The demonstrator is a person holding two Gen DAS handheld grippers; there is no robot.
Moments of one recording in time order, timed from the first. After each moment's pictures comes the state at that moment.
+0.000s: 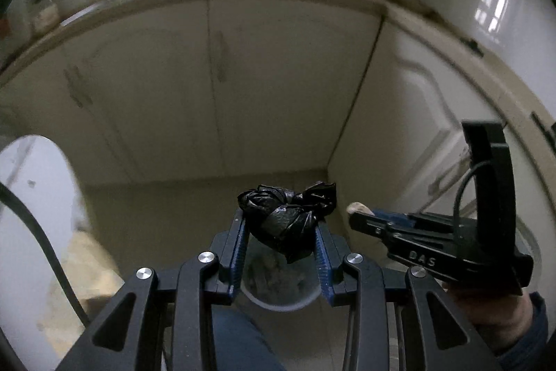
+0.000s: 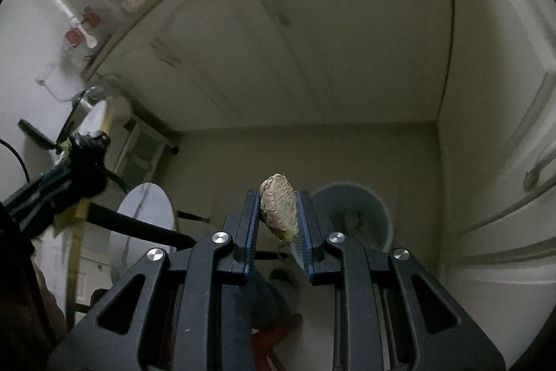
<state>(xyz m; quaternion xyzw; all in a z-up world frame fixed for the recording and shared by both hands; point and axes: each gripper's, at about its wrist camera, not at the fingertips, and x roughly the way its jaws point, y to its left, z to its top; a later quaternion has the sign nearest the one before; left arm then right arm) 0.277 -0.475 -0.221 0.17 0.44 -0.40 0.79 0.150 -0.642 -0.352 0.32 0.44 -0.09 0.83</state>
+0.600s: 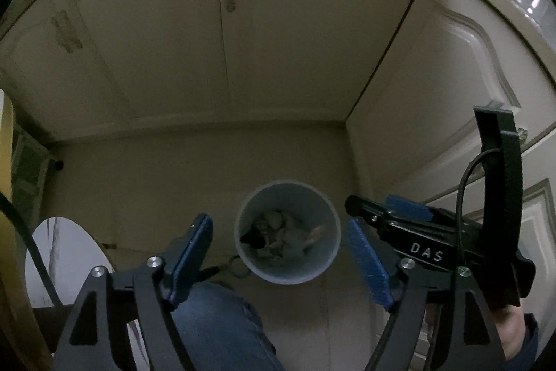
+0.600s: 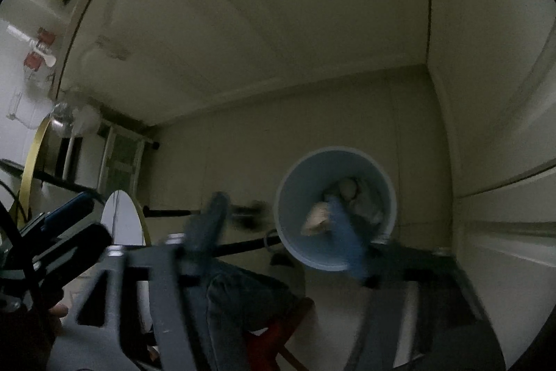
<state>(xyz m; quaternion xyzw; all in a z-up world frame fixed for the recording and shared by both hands) 0.332 -0.490 -0.288 0.19 0.53 -0.34 0.76 0.177 -0.669 -0.451 0.40 0.48 -0.12 0.77</state>
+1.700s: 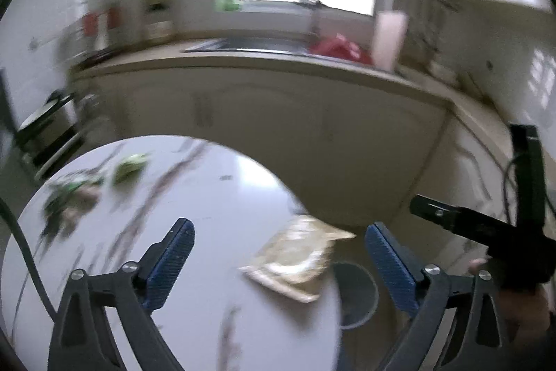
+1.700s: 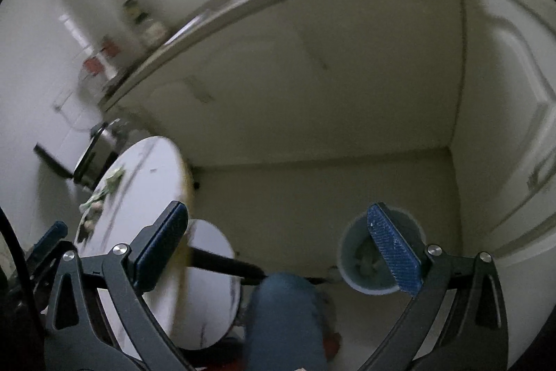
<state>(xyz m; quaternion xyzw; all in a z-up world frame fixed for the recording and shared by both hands) 0.230 -0.249 -0.130 0.06 0.33 -0.25 0.91 0.186 -0.544 -0.246 0.32 0.36 -0.11 0.87</state>
